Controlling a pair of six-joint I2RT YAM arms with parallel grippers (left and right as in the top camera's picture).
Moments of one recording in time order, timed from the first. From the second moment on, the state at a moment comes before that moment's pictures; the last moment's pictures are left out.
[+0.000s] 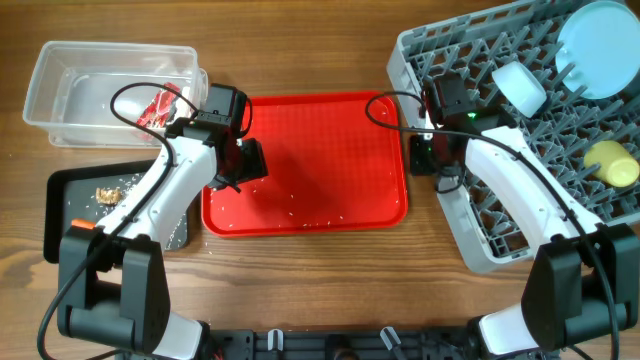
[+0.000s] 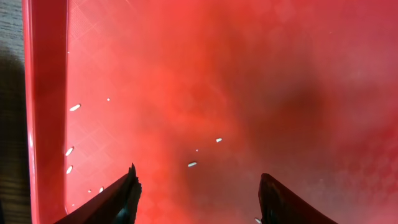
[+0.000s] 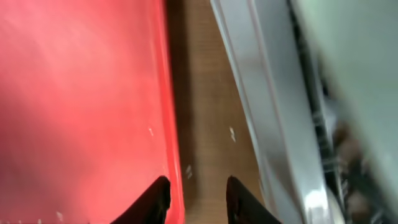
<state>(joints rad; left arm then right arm) -0.23 1.67 1.11 -0.80 0.05 -0.48 0.24 1.66 1.17 -0.83 -0.02 0.25</state>
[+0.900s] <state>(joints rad) -0.23 1.67 1.11 -0.80 0.05 -0.48 0.25 1.76 1.17 -0.35 0.10 0.06</state>
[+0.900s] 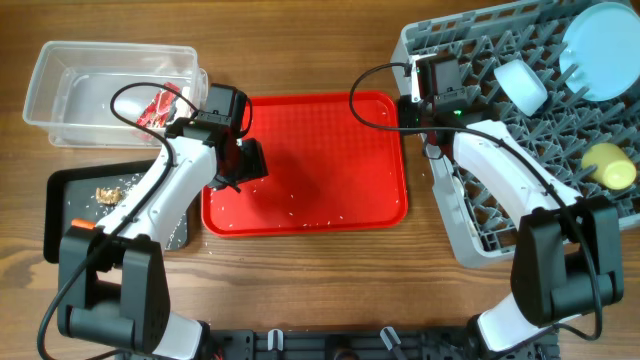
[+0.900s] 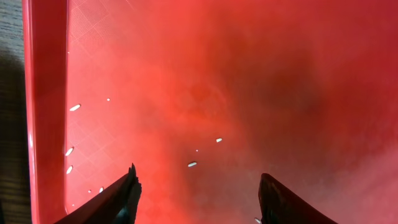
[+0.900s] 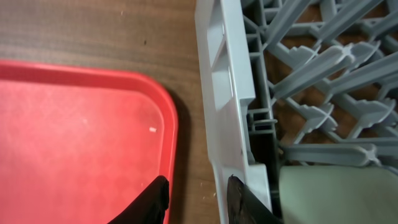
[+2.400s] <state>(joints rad) -0.23 1.67 1.11 -0.80 0.05 -0.48 0.24 1.76 1.17 -0.25 0.16 0.06</state>
